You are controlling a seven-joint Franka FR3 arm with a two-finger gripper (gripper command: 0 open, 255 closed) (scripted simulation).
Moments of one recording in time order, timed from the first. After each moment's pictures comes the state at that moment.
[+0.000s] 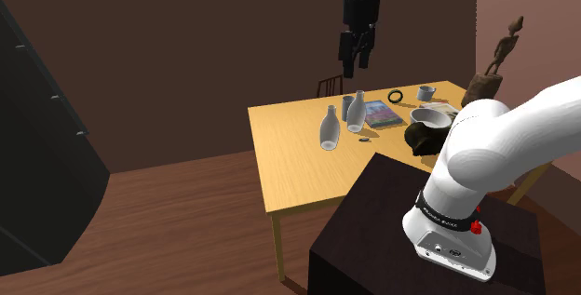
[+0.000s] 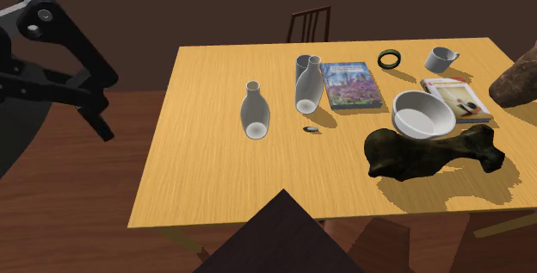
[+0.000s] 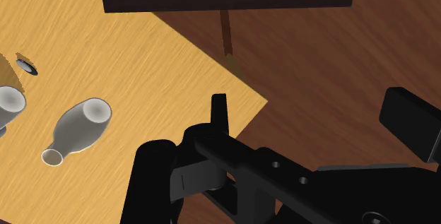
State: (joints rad) arm 0.01 -0.77 -0.05 -2.37 0.02 1.51 -0.03
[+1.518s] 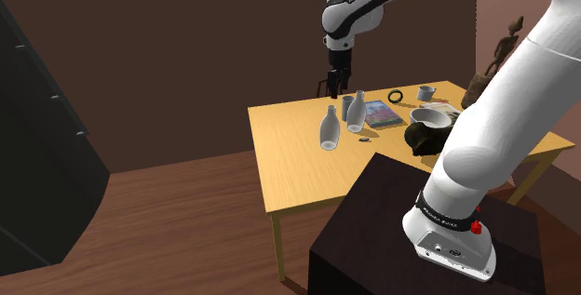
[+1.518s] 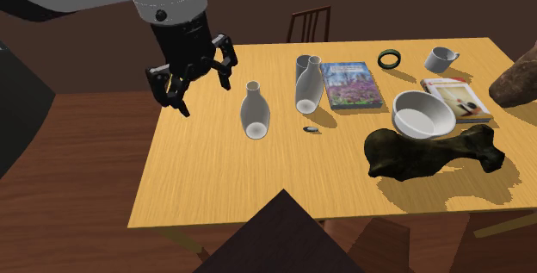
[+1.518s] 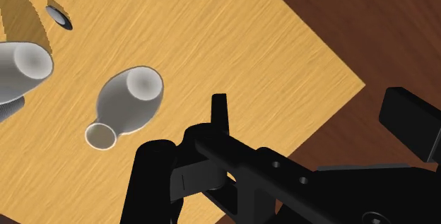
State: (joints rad) arm -0.06 -0.19 -0.34 -2.32 -0.10 2.04 -0.41
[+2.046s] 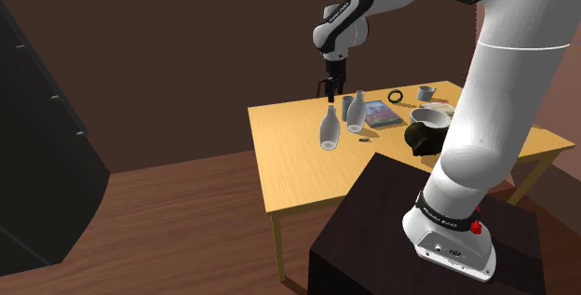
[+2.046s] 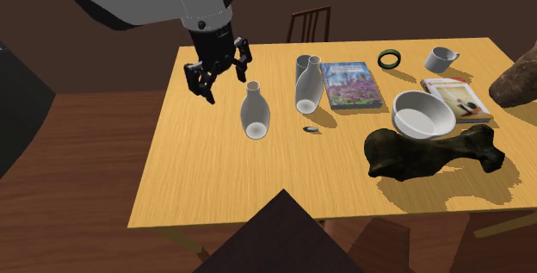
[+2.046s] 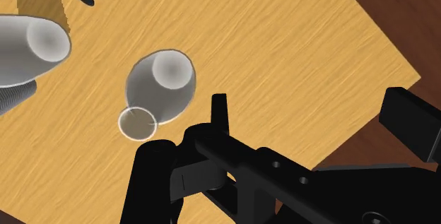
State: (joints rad) arm -0.10 0.11 -0.40 -2.15 0.00 2.17 -0.58
